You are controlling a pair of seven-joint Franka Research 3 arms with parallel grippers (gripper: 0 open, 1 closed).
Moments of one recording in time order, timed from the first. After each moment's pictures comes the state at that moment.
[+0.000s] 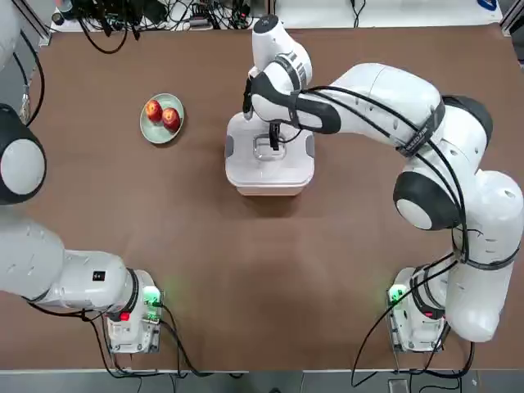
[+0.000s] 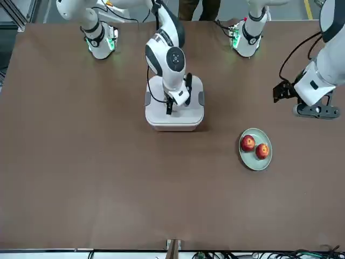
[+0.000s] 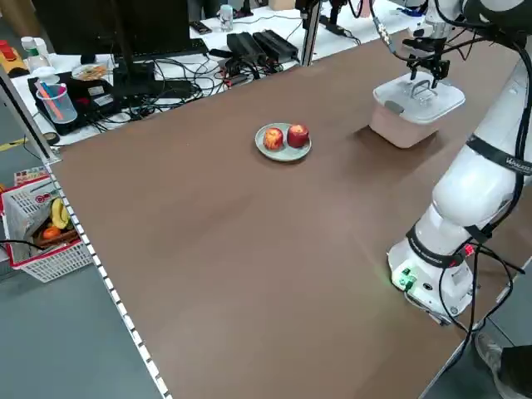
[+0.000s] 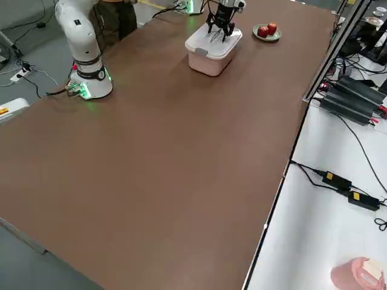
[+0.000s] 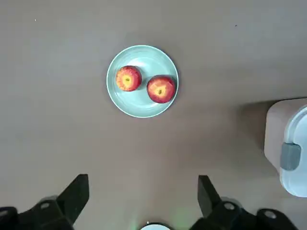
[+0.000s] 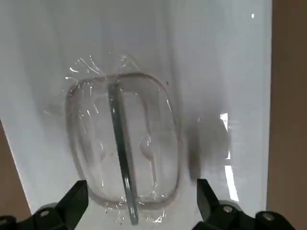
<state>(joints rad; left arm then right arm) -0.03 0.07 -0.12 -1.56 0.03 1.51 -0.04 1.04 0.56 -0.23 -1.47 0.17 1.84 -0.69</state>
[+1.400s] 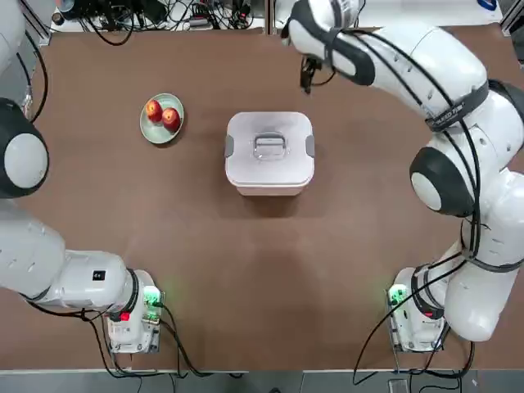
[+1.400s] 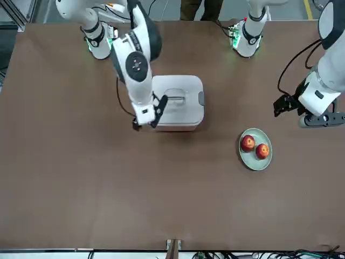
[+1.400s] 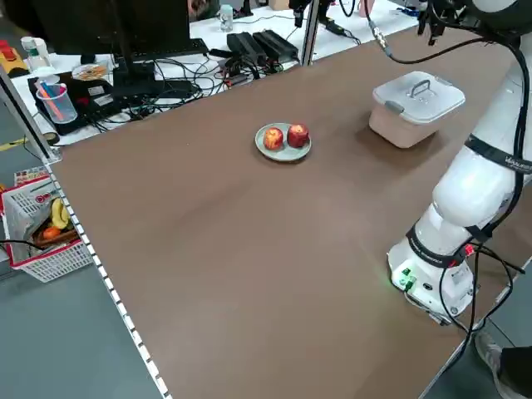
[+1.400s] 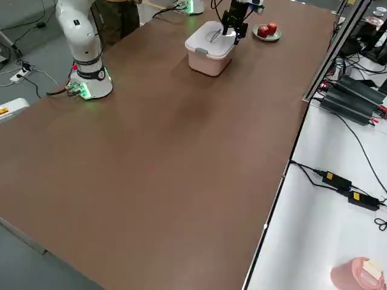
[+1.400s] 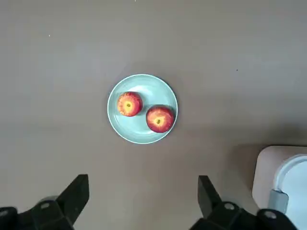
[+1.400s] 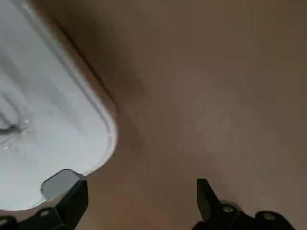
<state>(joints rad) -0.02 0.11 -0.13 -1.56 0.03 1.64 -0.18 1.01 0.47 -0.52 -1.45 0.16 1.76 -0.42</state>
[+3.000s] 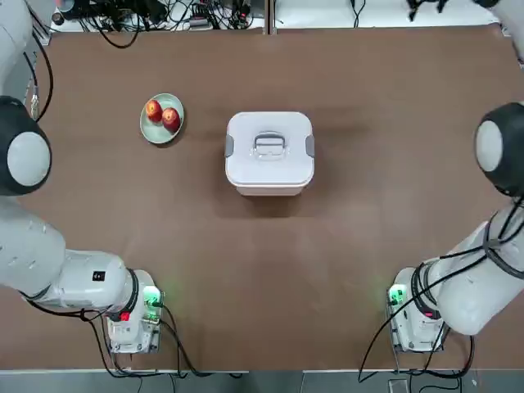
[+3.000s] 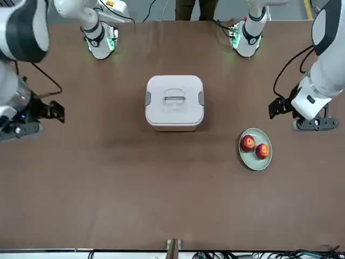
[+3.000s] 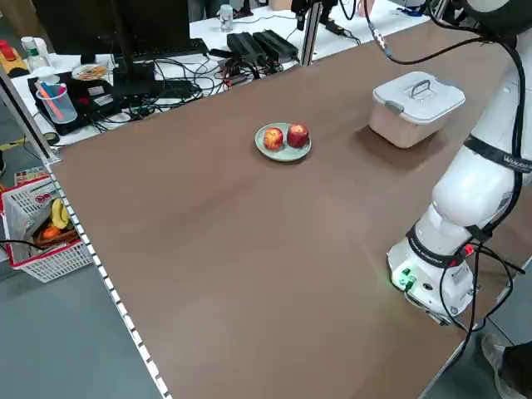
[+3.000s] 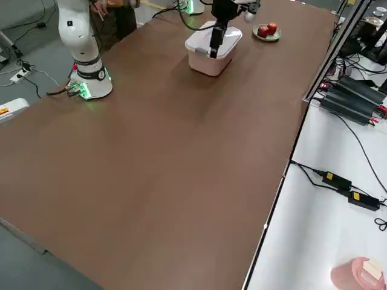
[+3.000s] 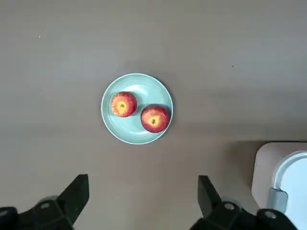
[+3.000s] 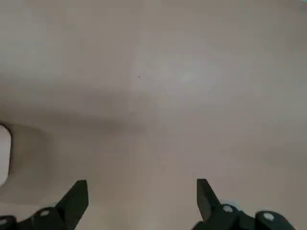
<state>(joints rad) -0.03 0.12 -0.14 -1.56 0.03 1.65 -0.16 0.75 0.18 -0.78 -1.47 0.07 1.55 -0.24</state>
